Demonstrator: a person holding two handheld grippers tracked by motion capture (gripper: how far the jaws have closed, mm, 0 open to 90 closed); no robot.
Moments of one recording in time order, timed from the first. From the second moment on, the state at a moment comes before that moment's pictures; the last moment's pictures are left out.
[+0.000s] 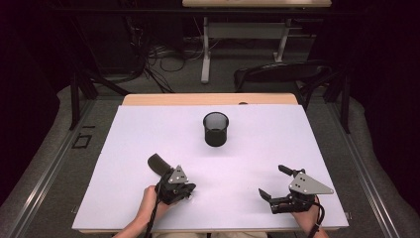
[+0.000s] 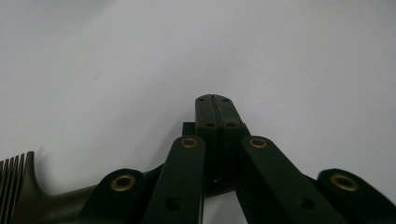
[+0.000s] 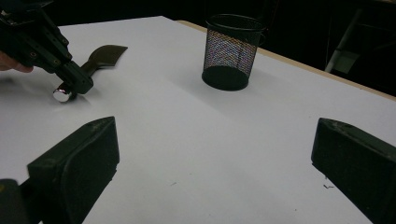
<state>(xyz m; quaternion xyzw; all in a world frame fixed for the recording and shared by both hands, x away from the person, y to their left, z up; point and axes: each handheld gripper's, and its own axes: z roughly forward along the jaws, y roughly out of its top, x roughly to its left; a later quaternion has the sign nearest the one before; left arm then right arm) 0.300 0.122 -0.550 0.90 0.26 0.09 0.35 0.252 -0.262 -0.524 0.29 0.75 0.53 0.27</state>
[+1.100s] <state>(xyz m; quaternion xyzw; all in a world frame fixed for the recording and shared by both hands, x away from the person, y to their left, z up) 0.295 0.143 -0.550 0.91 0.27 0.07 0.32 0.251 -0.263 -0.524 0.30 0.75 0.53 0.27</state>
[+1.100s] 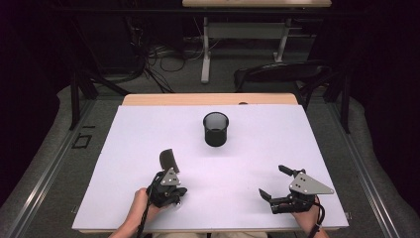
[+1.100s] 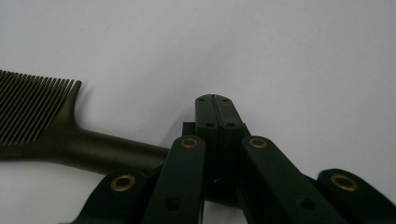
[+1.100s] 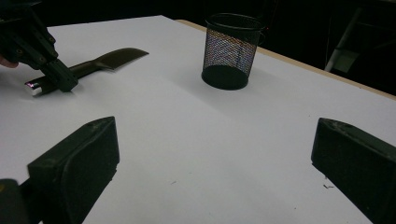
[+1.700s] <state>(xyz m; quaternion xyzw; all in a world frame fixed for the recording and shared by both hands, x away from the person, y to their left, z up) 0.296 0.155 -0.549 0.90 0.28 0.07 0.31 0.251 -0.263 -0.523 0.30 0.75 0.52 0.27</state>
